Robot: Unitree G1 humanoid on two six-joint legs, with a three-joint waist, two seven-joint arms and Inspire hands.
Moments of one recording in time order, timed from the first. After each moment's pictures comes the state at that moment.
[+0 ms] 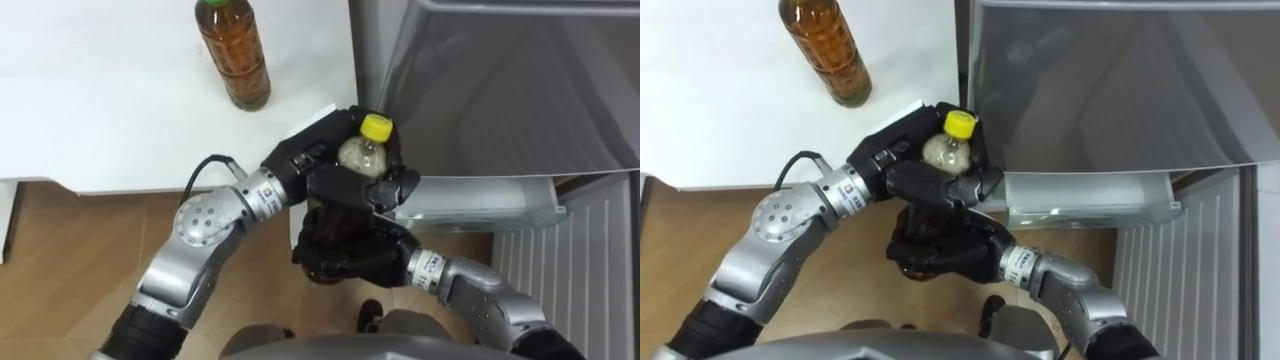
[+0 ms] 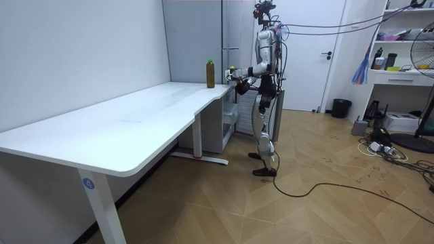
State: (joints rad) left arm 0.04 0.26 -0.37 -0.04 -0.28 0.01 -0.52; right arm 0.05 -0.27 0.47 0.52 0.66 0.04 0.82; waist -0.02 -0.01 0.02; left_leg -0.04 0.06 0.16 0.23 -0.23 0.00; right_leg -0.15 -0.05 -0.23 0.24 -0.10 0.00
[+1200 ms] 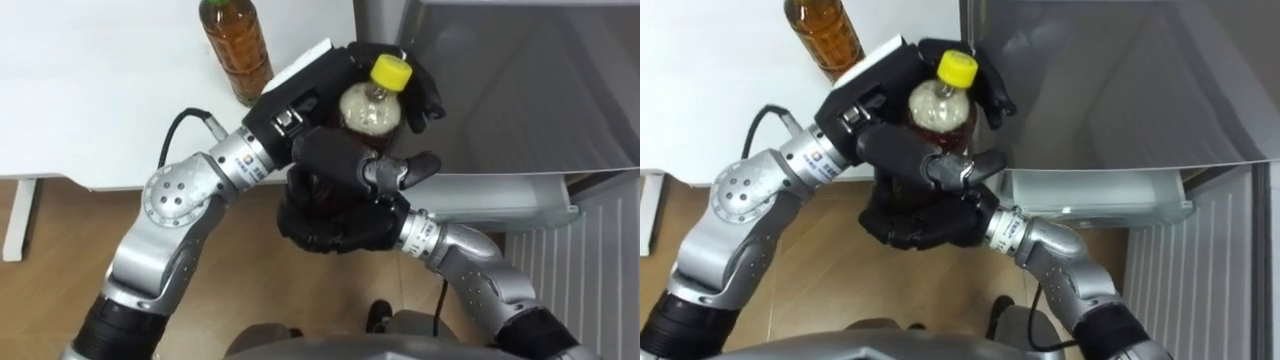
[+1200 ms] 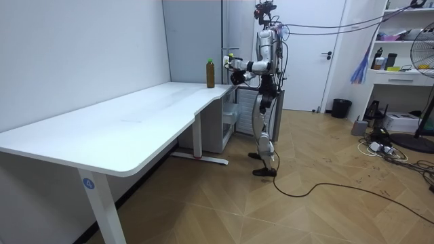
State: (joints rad) left arm 0.00 0.31 -0.28 -0.33 -0.31 0.02 -0.53; right arm 0.01 -0.24 0.43 0.37 0.67 -0.06 0.92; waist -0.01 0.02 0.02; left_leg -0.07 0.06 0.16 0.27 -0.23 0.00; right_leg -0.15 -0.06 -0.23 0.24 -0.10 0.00
